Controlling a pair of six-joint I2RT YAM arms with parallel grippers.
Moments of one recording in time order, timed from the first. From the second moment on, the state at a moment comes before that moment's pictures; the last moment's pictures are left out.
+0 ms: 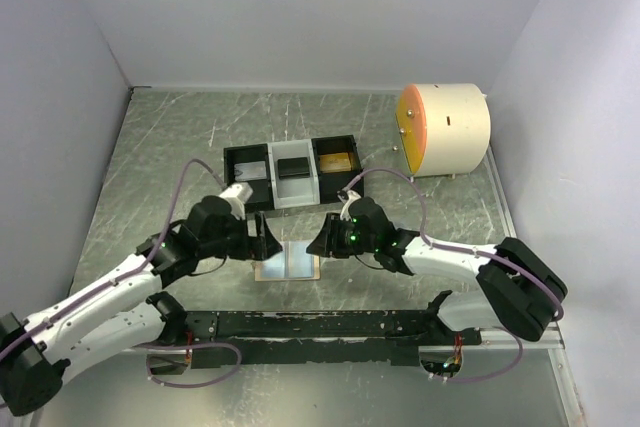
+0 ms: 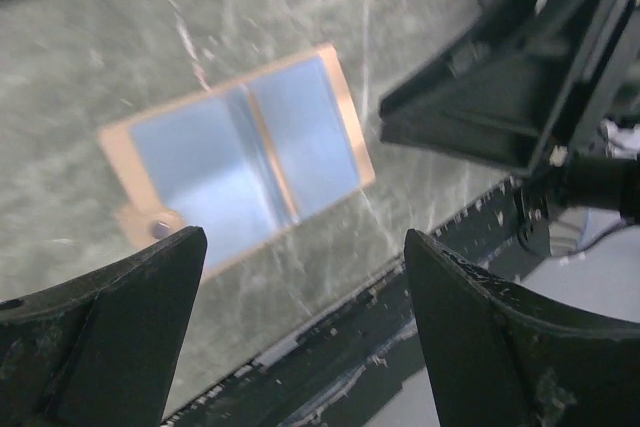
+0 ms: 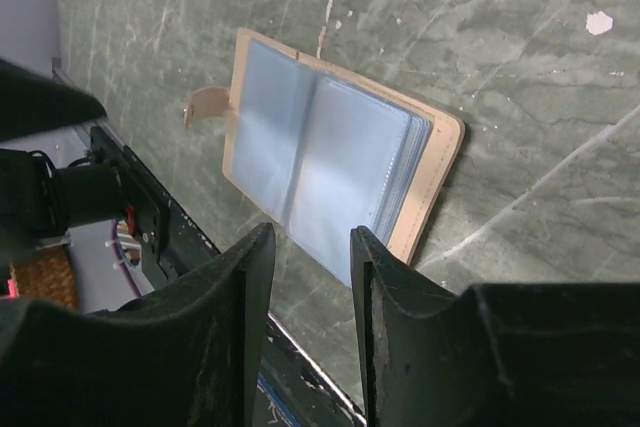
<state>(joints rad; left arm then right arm) -0.69 0.81 0.56 -0.38 0.12 -0.63 0.81 1.30 0.46 0.23 -0.25 0.82</state>
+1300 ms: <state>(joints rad) -1.01 0.97 0.33 -0.26 -0.29 -1.08 0.81 1.43 0.49 0.24 -0.35 0.85</state>
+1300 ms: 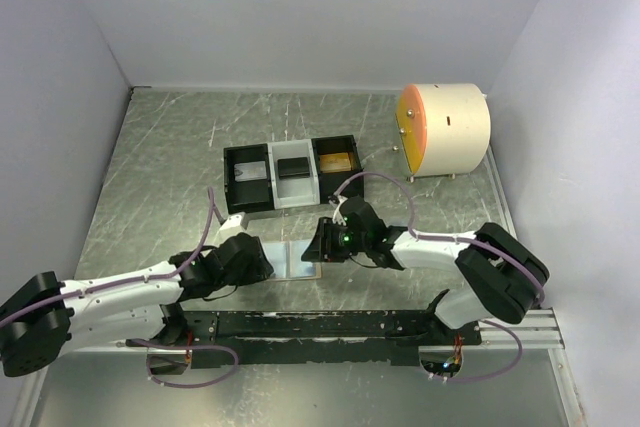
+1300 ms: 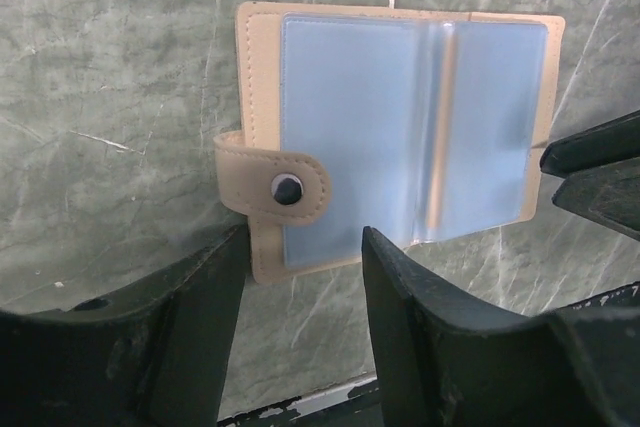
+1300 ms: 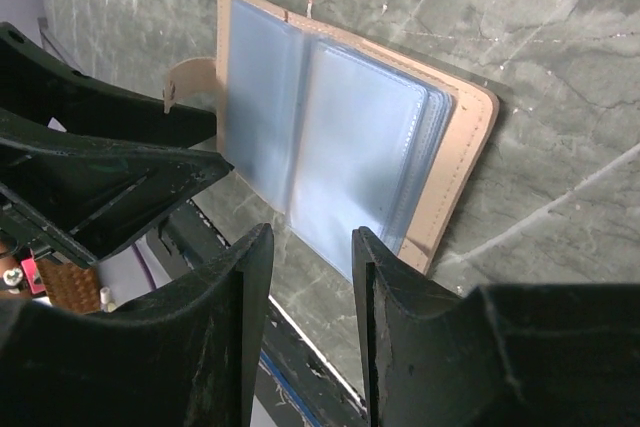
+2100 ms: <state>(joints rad) -1.03 0.93 0.33 -0.32 -0.27 -1.10 0.85 1.50 0.56 0.19 -0.26 0.82</state>
